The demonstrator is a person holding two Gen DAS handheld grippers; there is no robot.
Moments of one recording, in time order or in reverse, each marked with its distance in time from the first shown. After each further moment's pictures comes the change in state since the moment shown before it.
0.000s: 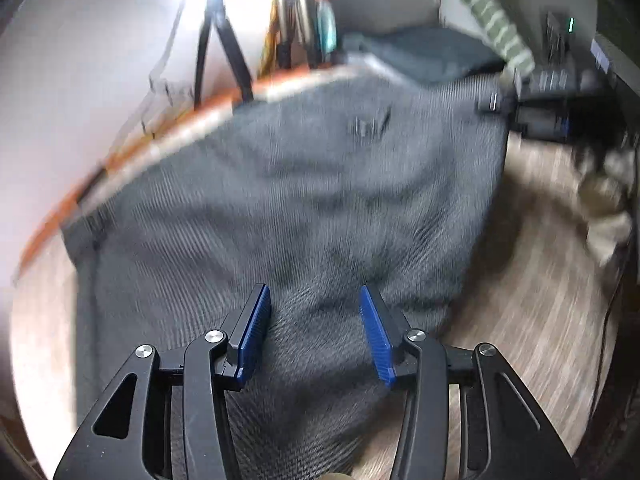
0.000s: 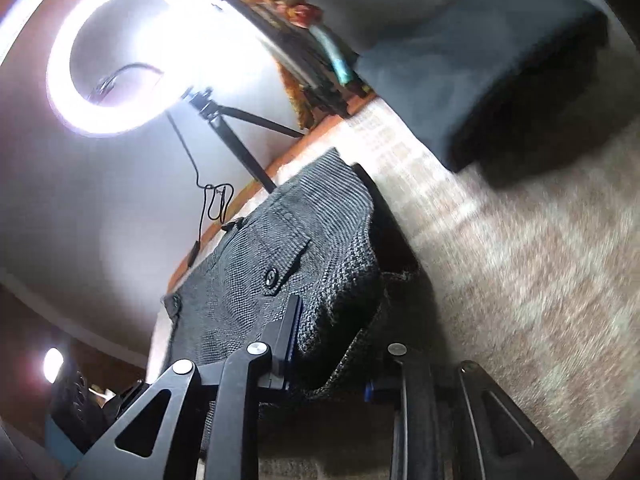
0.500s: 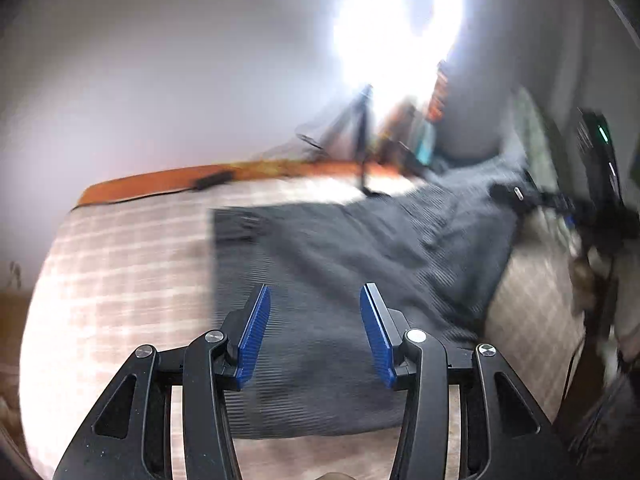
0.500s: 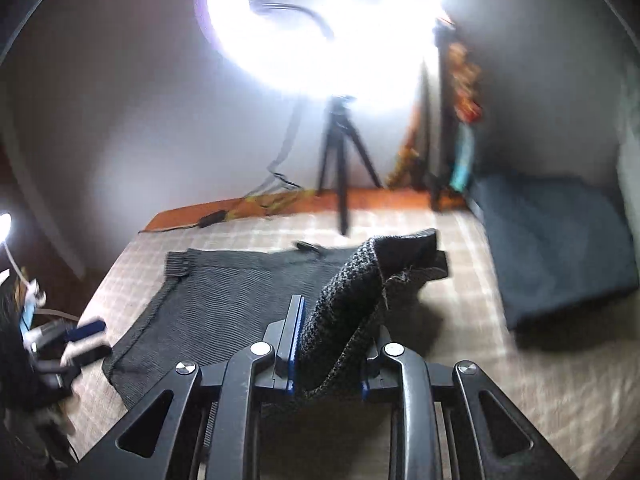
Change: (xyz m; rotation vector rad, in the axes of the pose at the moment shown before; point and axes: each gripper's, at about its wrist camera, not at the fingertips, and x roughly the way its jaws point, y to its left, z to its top) left arm -0.126 0.116 -0.043 -0.397 -0.310 0.037; right arm -0.008 0.171 0.004 -0.575 -0.045 -0.173
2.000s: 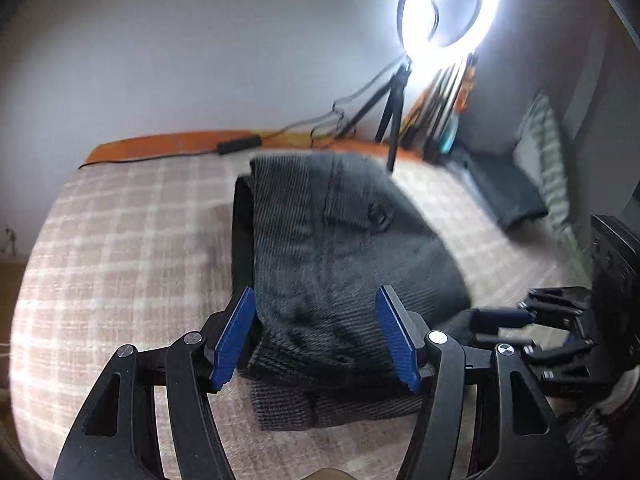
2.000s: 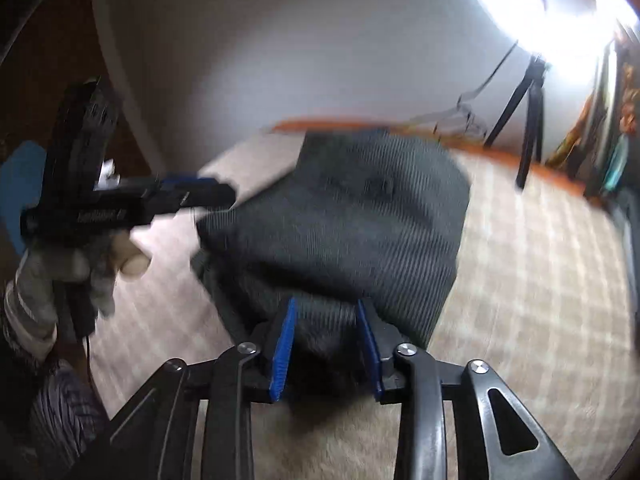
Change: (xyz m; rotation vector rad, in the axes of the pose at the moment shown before) left arm 0.020 0.026 -0.015 -0.035 0.110 0.001; right arm 0.033 0.115 -0.099 -0.256 0.209 0.315
